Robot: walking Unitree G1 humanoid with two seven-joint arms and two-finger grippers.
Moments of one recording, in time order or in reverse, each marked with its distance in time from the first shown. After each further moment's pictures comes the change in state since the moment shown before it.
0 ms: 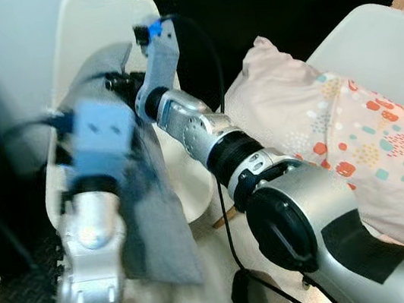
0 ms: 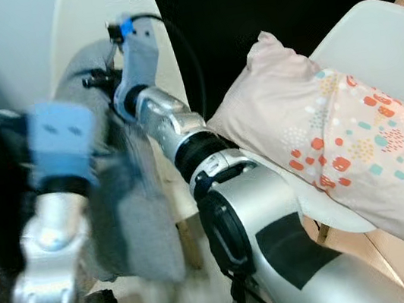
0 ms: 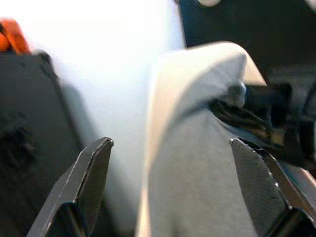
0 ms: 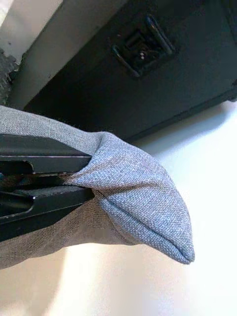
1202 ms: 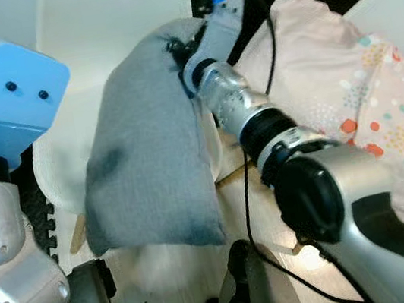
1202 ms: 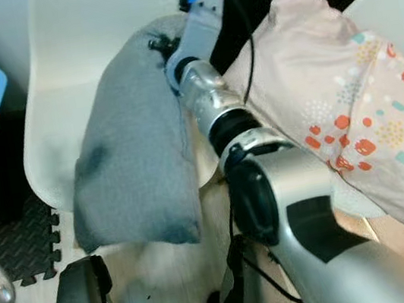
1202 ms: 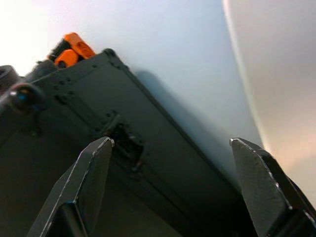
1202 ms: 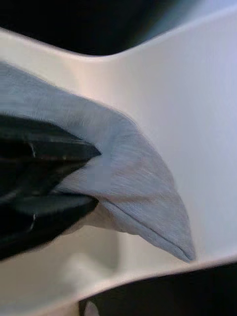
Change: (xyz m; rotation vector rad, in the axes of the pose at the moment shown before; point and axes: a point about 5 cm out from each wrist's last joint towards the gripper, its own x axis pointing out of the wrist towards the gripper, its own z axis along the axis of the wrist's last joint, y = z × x) left arm -0.005 0.074 0.048 0.562 -0.065 0.170; right arm -0.018 -0.057 0.024 -0.063 -0.089 -0.330
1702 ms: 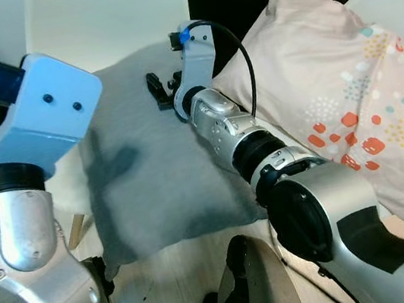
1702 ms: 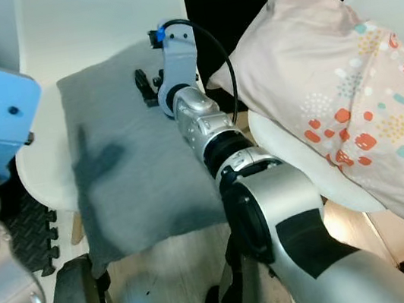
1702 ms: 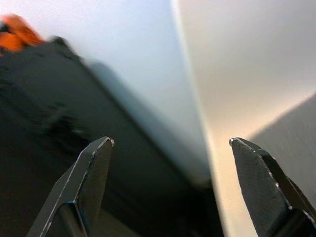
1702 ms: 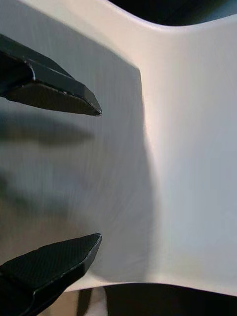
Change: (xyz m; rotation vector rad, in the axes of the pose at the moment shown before) left arm -0.012 -0.031 0.009 -0.138 0.035 -0.138; right arm -0.004 -0.009 -0.021 -0.218 0.063 0.016
